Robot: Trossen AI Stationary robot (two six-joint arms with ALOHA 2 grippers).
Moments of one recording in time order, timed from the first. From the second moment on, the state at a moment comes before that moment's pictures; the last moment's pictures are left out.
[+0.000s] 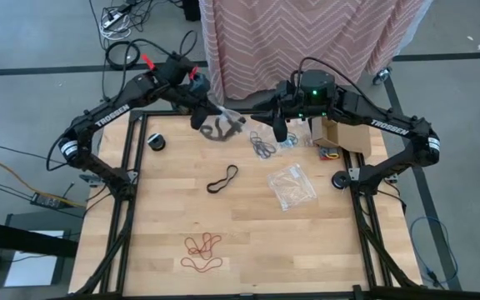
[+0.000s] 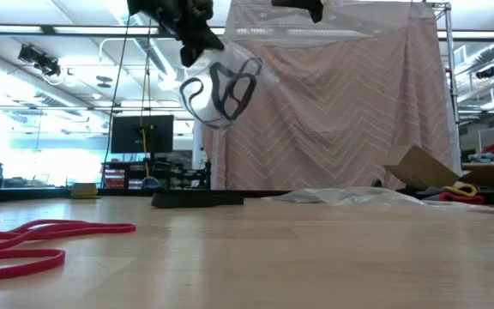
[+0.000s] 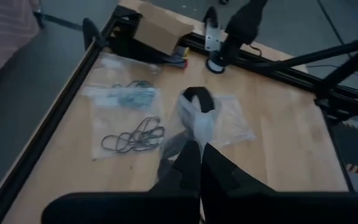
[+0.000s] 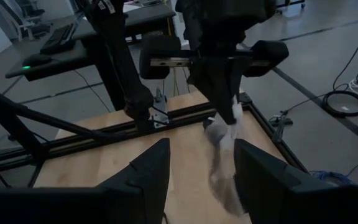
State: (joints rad) left arm 0.66 1.48 1.55 -0.75 0.58 0.10; right arm -0.34 1.37 1.49 -0.39 -0.20 0.11
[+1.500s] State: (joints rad) left arm 0.74 1.47 1.55 -0.77 0.62 0.25; right arm -0.33 1.37 1.49 -0.34 -0.20 0.19
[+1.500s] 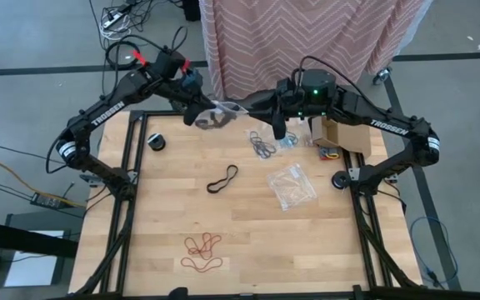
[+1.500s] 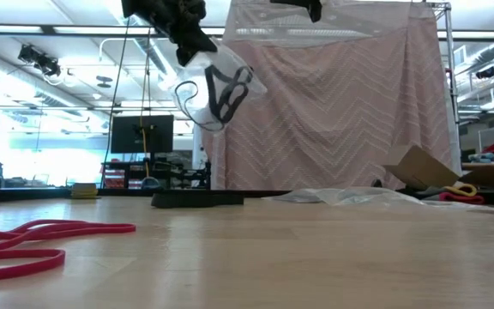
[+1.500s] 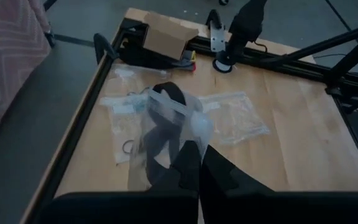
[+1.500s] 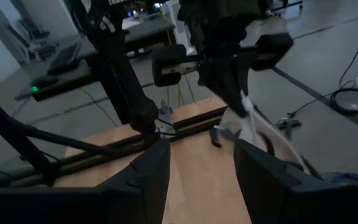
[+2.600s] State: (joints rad) left arm 0.97 1.21 1.55 -0.87 0.71 0.31; right arm -0.33 1.53 1.49 -0.40 -0.13 0.28
